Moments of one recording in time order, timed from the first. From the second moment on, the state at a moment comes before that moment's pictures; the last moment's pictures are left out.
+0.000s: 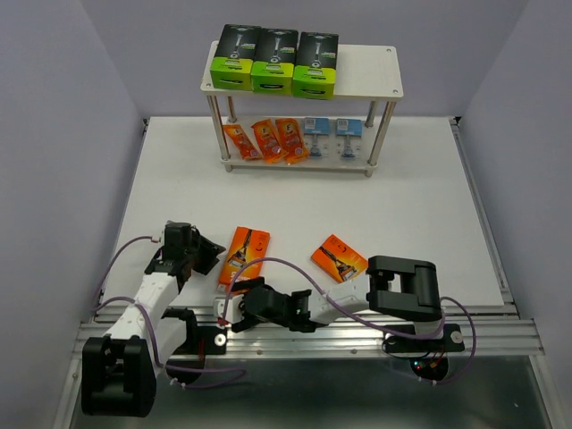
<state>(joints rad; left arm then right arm) -0.06 0.91 0.32 -0.29 0.11 -1.07 1.46 1.94 0.98 0.44 0.31 -0.53</state>
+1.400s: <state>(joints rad) -0.06 0.87 0.31 -0.31 0.12 -1.09 1.36 1.98 1.02 0.56 0.40 -0.50</state>
